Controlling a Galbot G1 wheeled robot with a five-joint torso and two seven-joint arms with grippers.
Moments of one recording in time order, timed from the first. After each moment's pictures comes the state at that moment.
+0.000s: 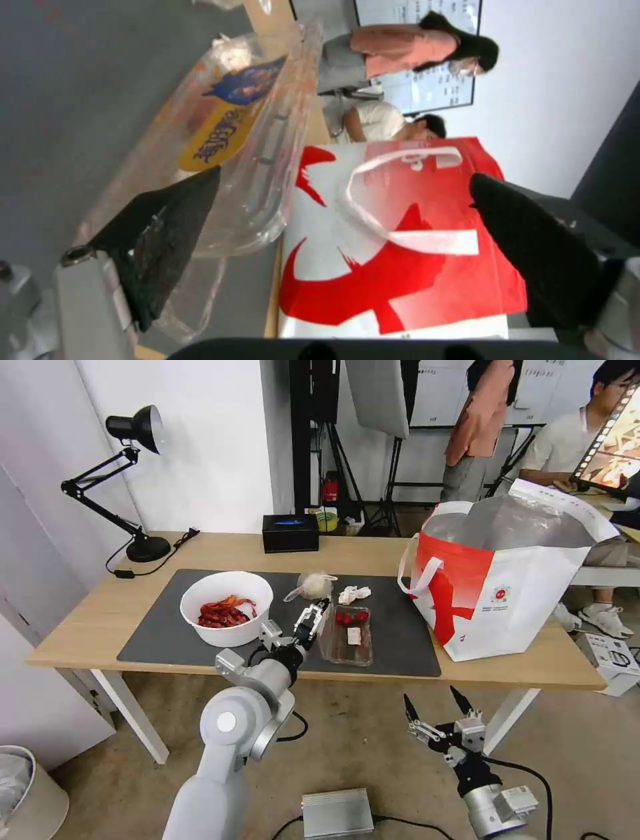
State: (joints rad) left arm 1.11 -1.54 -0.25 -2.10 -1.50 0.30 -0.59; right arm -1.74 1.45 0.61 2.10 0.14 0.15 -0.21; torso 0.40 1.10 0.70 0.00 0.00
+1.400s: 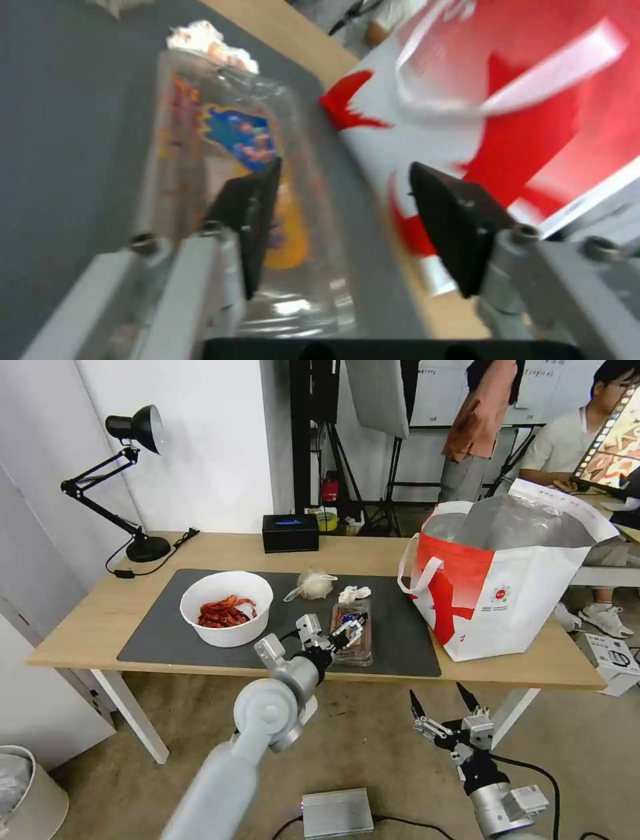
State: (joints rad) left arm 0.94 -1.30 -0.01 -1.94 -1.06 0.41 -0.36; right arm -1.75 1.44 0.63 2.12 0.19 0.15 -0.20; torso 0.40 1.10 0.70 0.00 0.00
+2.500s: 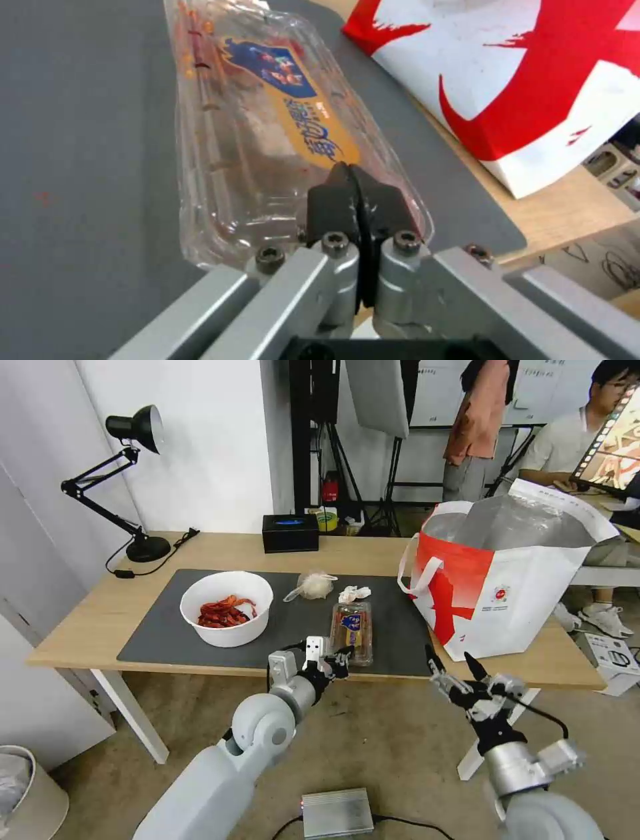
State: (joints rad) left arm 0.95 -1.24 0.05 -1.92 -0.89 0.45 -0.28; right arm -1.55 1.35 0.64 2.24 0.94 -0.21 0.00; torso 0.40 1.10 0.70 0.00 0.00
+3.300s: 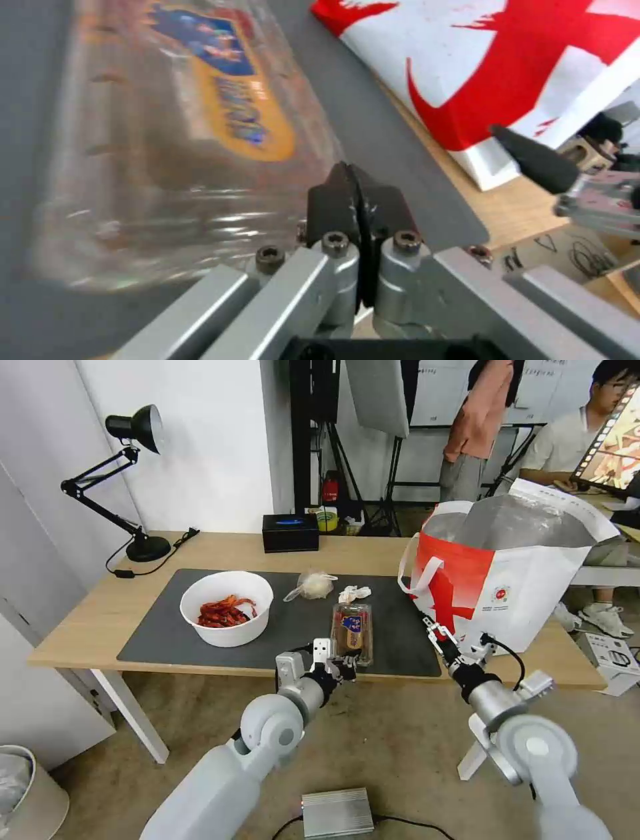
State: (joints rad) left arm 0.89 -1.26 0.13 -1.89 -0.96 0.44 -0.32; right arm -1.26 1.27 0.62 2.04 1.41 -0.44 0.26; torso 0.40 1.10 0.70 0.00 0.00
